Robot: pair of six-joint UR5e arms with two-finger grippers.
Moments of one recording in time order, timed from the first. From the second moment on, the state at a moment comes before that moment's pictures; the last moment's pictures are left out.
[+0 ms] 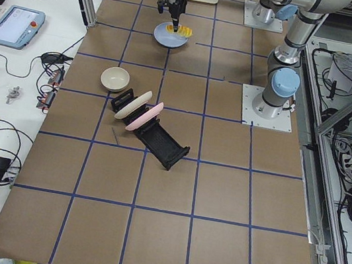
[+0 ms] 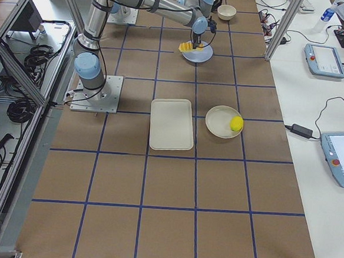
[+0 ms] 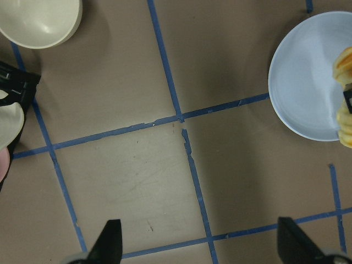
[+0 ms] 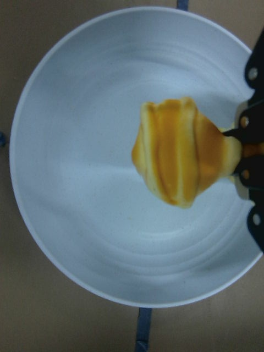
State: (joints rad) left arm -1.61 -1.63 -1.51 -1.60 1.61 0.14; right arm 1.96 -1.03 1.56 -2.02 -1.56 0.25
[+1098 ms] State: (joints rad) left arm -1.60 -1.64 -1.50 -1.61 1.60 0.13; right arm 1.96 -1.02 1.52 -2.03 -1.58 0.25
